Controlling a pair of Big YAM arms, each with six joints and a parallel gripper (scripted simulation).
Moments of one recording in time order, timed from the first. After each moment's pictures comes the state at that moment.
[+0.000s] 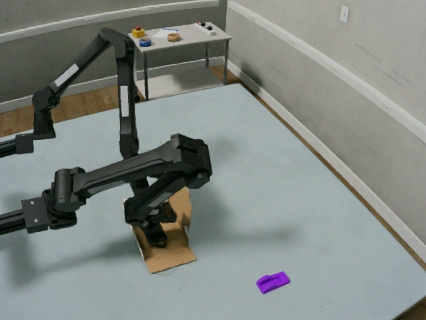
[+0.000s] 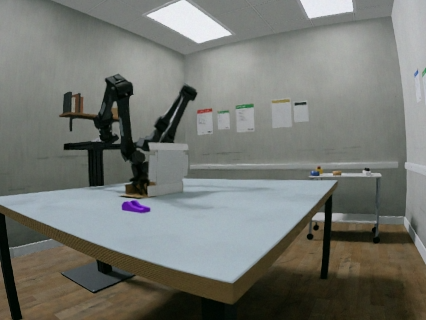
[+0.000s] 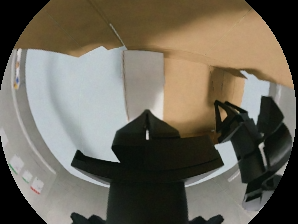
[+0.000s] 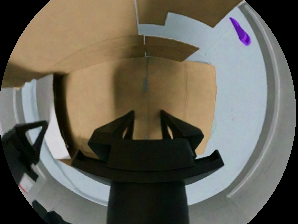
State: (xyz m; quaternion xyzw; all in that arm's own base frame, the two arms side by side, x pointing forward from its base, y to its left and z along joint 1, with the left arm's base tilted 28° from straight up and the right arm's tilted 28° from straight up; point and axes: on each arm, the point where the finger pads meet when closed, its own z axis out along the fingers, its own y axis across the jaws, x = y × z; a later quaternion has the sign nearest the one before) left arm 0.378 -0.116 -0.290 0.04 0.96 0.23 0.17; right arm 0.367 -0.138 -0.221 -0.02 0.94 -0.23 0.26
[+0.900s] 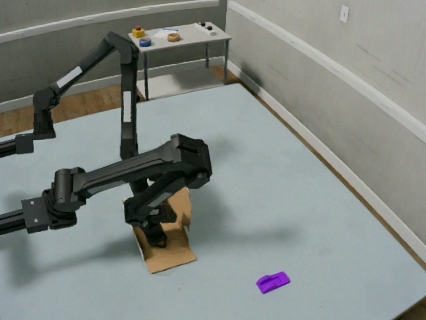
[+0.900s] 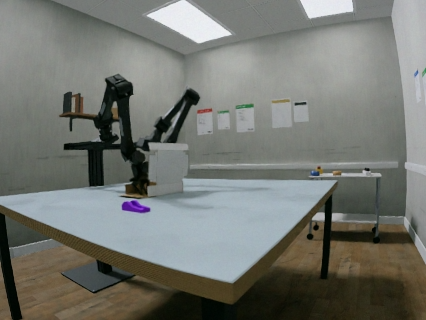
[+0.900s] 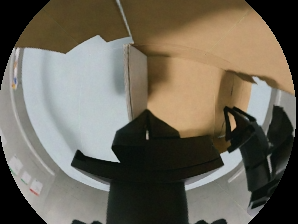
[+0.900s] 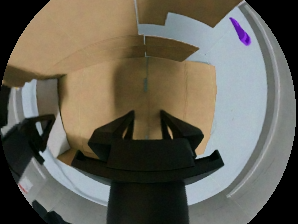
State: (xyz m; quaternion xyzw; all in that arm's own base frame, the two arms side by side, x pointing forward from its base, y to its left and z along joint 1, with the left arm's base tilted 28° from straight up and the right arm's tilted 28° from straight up) left arm 0.386 -0.092 -0.311 0.04 0.96 0.22 0.17; right arm 0.367 -0.138 -0.221 -0.02 0.94 -0.23 0.26
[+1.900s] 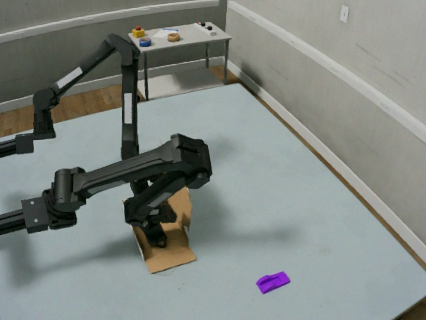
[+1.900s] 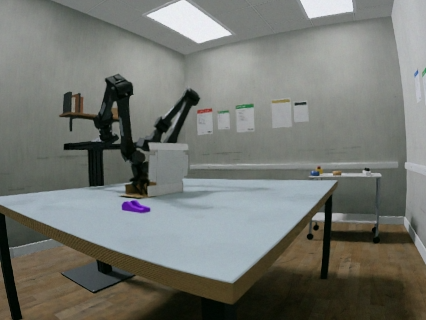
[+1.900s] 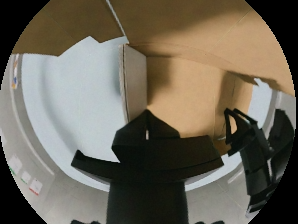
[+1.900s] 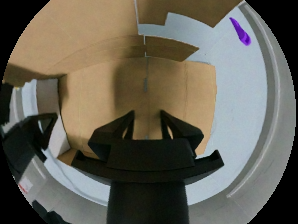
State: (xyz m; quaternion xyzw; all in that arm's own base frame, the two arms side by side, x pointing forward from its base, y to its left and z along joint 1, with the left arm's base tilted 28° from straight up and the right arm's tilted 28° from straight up) left arm 0.389 -0.093 -0.317 0.04 0.96 0.23 0.17; right arm 0.367 -0.138 -0.221 -0.02 0.94 -0.23 0.26
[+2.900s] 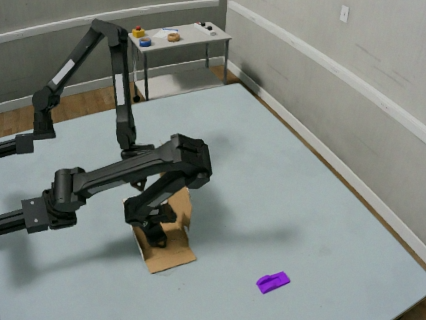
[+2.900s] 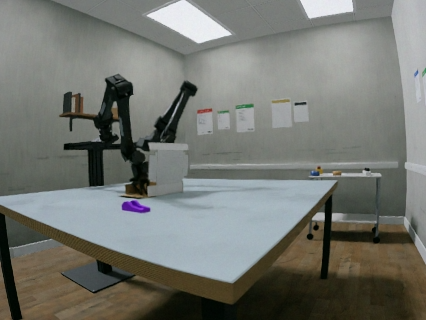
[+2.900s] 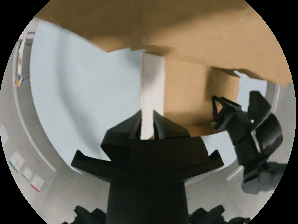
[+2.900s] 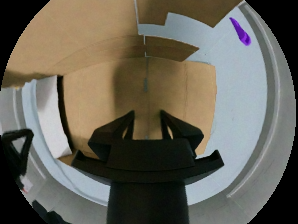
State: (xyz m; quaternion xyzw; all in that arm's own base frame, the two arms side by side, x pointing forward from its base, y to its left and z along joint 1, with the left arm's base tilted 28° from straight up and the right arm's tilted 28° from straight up) left arm 0.366 -0.113 -0.247 0.03 0.96 0.23 0.16; right arm 0.367 -0.138 -0.221 -0.02 0.94 -0.23 0.26
